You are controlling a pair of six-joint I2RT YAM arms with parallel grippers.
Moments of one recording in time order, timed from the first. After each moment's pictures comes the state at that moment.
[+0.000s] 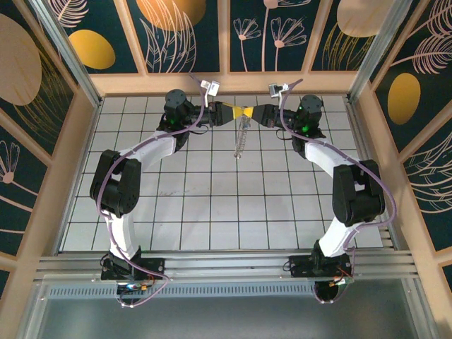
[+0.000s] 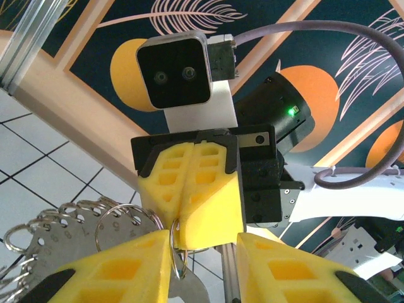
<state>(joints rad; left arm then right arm) -0.43 1.93 1.39 0.73 1.09 -0.90 0.24 1.72 1.13 0.76 -1.13 0.97</state>
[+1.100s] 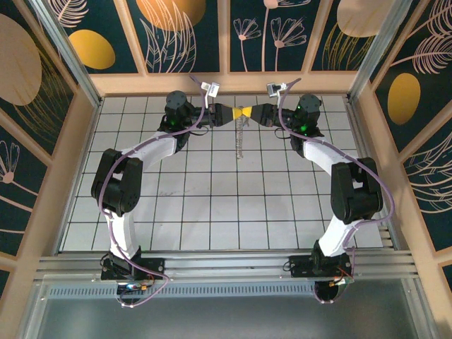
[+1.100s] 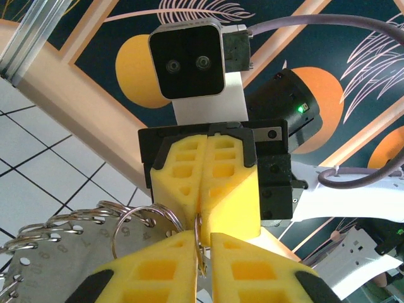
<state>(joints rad) -0.43 1.95 1.38 0.74 1.09 -0.92 0.24 1.74 1.14 0.78 -1.15 0.99</state>
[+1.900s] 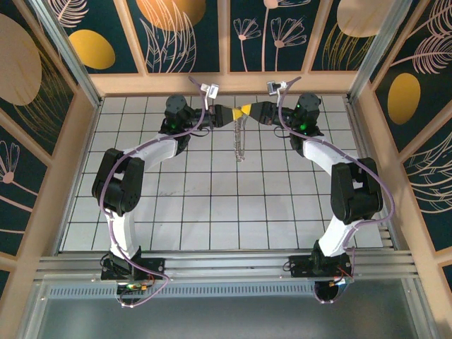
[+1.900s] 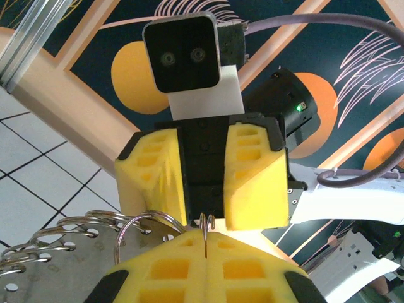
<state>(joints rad) -0.43 1.95 1.35 0.84 1.07 -0.97 0.25 1.74 1.16 0.76 -1.11 0.99</state>
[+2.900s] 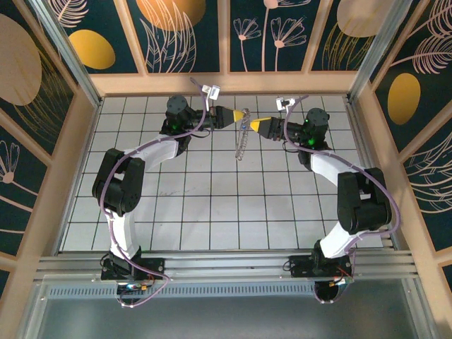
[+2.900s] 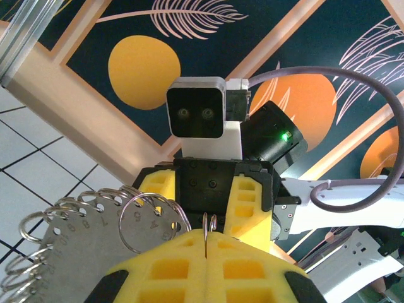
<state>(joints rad) -0.44 1.95 1.34 0.84 1.07 -0.97 0.19 1.64 0.93 0.81 -1.15 0.81</state>
